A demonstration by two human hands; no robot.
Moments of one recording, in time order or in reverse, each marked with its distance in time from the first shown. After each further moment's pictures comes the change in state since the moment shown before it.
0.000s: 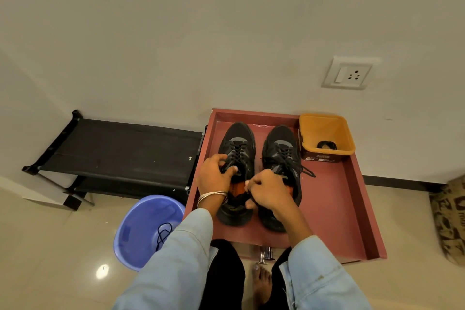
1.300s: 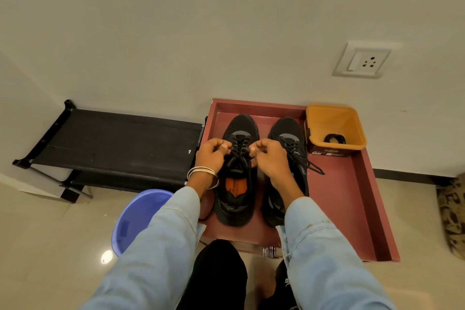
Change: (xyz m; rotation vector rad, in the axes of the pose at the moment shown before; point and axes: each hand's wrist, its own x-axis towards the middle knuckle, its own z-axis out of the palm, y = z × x) left_hand 0.045 -0.003 -0.003 -0.376 -0.154 -0.133; right_hand 0.087 0.007 0.004 0.193 0.256 -0.168
